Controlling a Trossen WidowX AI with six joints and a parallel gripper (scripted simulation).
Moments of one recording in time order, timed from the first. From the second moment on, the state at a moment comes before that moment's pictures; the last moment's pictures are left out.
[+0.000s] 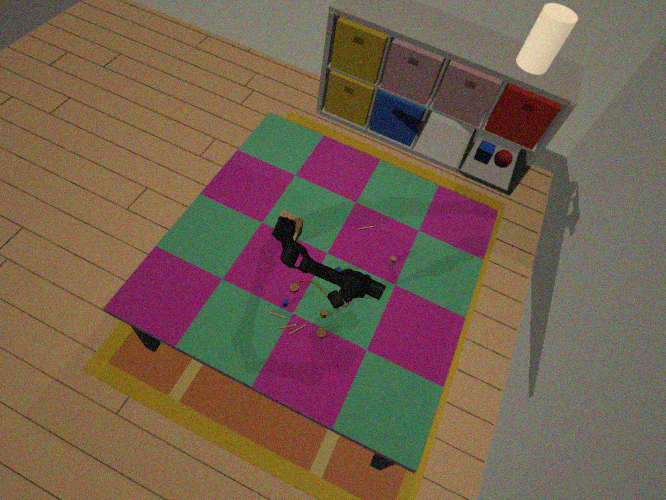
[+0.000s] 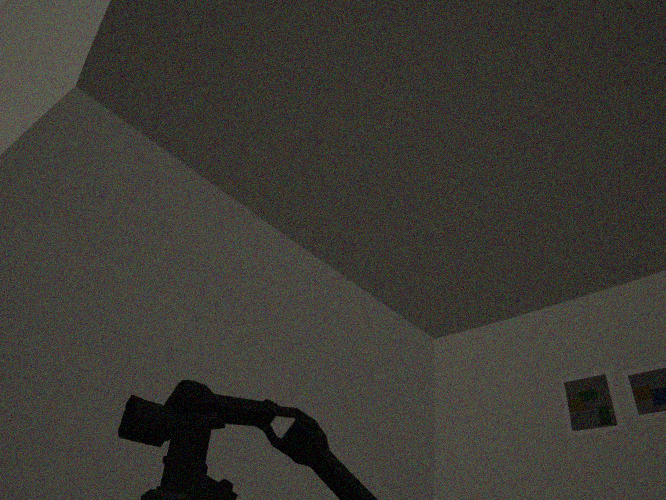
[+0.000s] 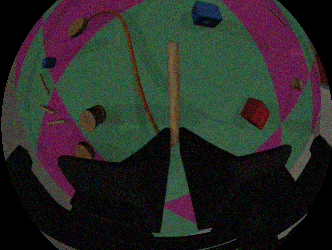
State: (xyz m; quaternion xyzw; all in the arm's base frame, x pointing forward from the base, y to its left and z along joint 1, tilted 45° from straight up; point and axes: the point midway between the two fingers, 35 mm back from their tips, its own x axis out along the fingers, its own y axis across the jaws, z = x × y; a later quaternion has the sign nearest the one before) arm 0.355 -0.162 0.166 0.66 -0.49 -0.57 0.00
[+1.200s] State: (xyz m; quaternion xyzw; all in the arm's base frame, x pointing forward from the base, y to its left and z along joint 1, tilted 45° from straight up) arm 0.392 -0.182 0.178 0.68 -0.49 -0.55 0.03
